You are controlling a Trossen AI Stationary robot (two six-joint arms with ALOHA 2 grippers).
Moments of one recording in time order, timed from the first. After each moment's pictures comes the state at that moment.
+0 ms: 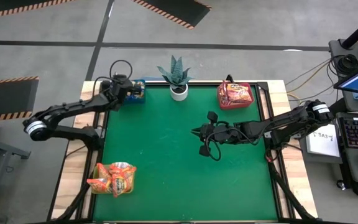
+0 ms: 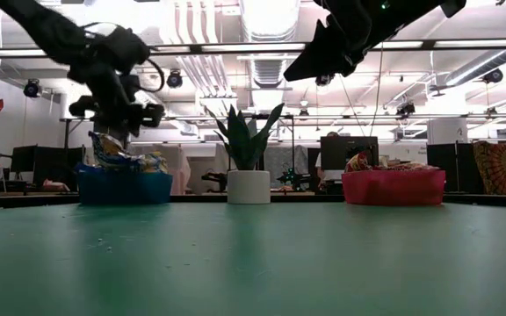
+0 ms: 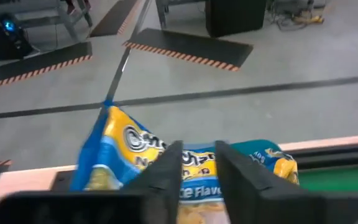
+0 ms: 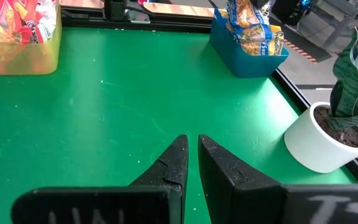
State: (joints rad) left arm 0.70 1.17 0.61 -0.04 -0.79 -0.34; right arm 0.16 1.41 0.87 0.06 0.42 0.03
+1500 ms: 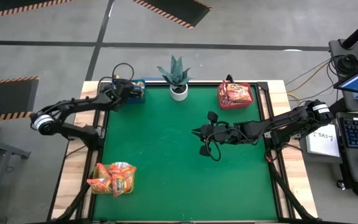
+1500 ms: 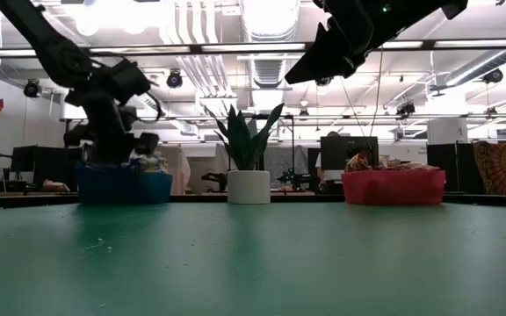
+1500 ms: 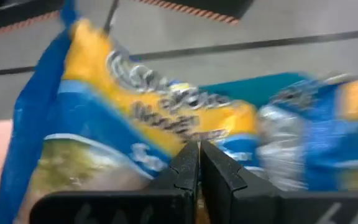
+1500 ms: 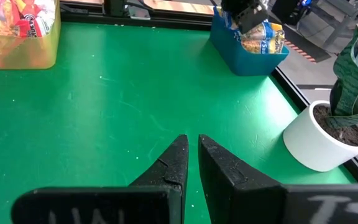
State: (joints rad) left arm 0.79 1.30 0.54 -0.01 -0.63 -0.41; right arm 0.16 1.41 0.86 0.06 0.42 0.02
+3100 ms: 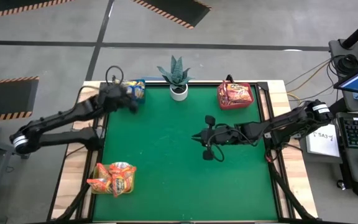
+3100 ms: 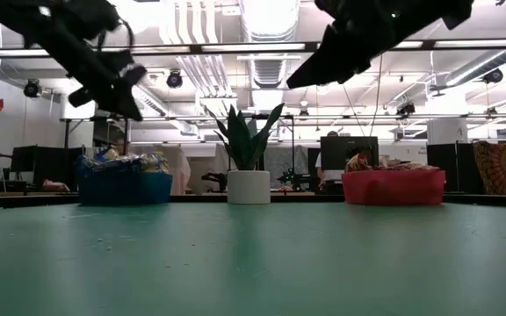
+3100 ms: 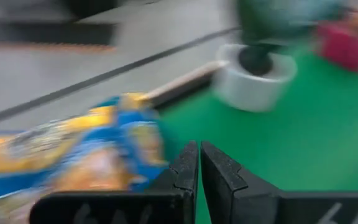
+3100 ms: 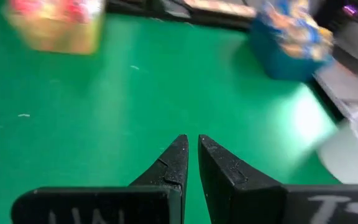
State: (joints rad) left arm 0.57 0.83 0.59 -0.33 -0.35 -0.25; right arm 0.16 1.41 0.82 0.11 0.29 -0.04
